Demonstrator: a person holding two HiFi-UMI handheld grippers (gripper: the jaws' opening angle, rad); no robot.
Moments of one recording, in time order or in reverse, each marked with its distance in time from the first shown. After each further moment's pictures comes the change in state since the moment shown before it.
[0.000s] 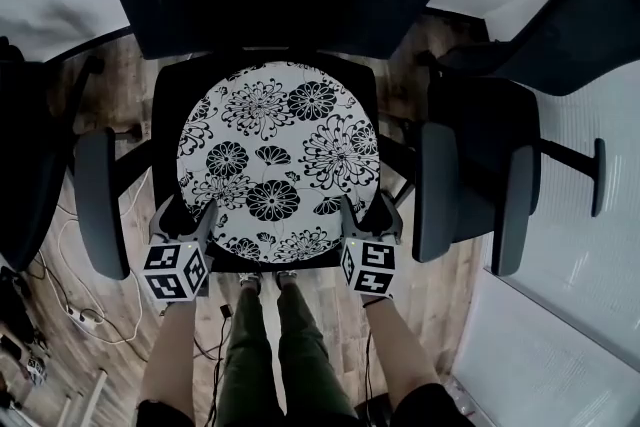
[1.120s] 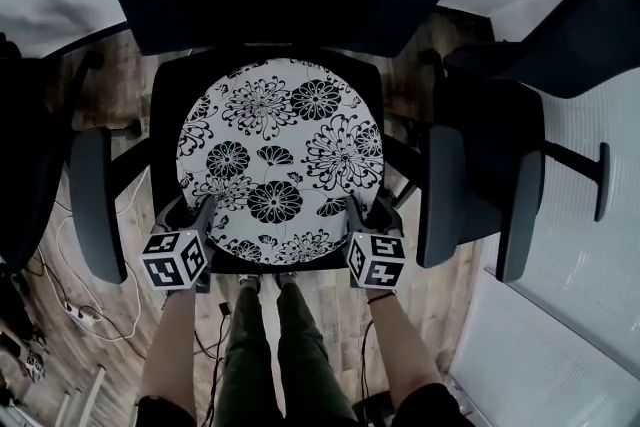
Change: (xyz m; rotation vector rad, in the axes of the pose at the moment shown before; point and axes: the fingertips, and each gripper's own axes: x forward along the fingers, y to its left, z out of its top) left arm 0.022 0.008 -0.020 -0.087 0.091 0.003; right arm 0.017 -0.004 -0.020 0.077 0.101 0.067
